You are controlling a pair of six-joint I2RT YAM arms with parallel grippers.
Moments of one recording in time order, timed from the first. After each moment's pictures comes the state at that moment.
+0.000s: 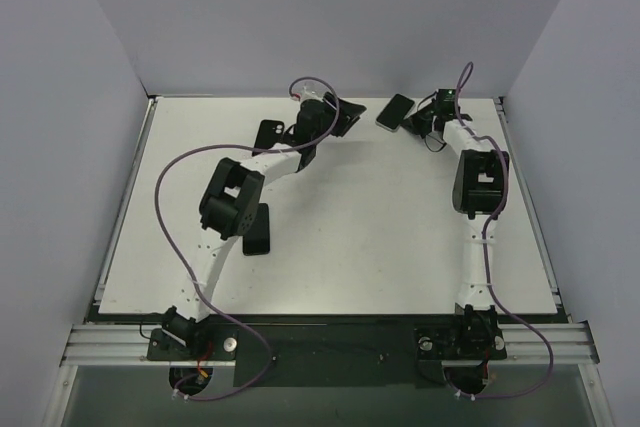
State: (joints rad) left arm -0.55 2.52 1.93 0.45 0.08 -1.33; right arm -0.02 2.58 2.08 -0.23 -0.26 0.99
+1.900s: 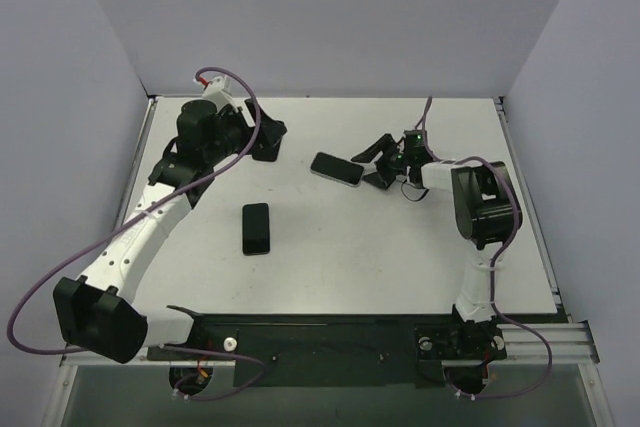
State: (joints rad) left arm -0.35 1.32 1.25 -0.21 0.19 -0.58; right arm 0.18 2.09 1.17 0.23 -0.48 1.07
